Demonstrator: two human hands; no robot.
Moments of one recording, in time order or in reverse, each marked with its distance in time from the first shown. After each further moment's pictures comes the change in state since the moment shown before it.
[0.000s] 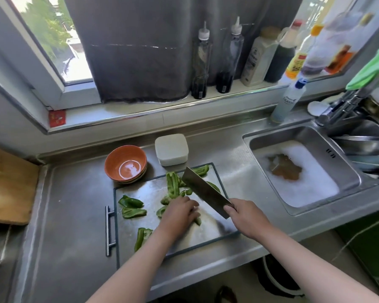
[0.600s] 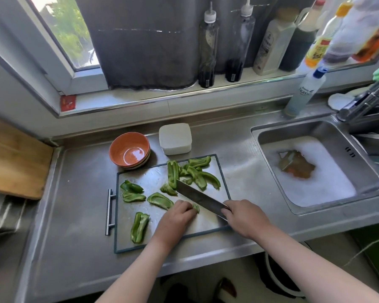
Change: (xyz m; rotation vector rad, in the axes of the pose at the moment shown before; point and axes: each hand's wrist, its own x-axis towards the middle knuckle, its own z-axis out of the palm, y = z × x) left_hand -0.049 0.019 0.031 0.063 0.239 0.151; right_hand 0.001 0.021 0.004 -0.172 -0.139 -0.121
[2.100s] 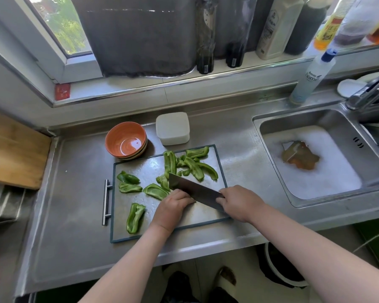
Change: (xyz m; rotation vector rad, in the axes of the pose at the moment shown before) left_hand 0.011 -0.008 0.013 -0.070 0.055 -0.033; right_hand 0.028 0.012 -0.005 -0.079 -0.117 -0.098
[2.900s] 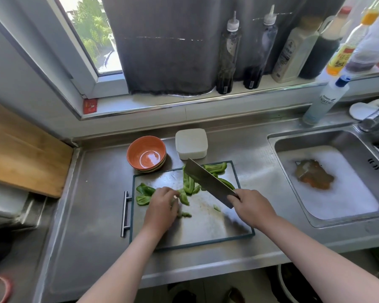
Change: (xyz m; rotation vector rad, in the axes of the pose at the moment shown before) left_hand -0.002 -0.048 -0.070 0.043 0.090 -0.376; right_hand 0.010 -0.038 -0.016 0.140 0.261 0.101
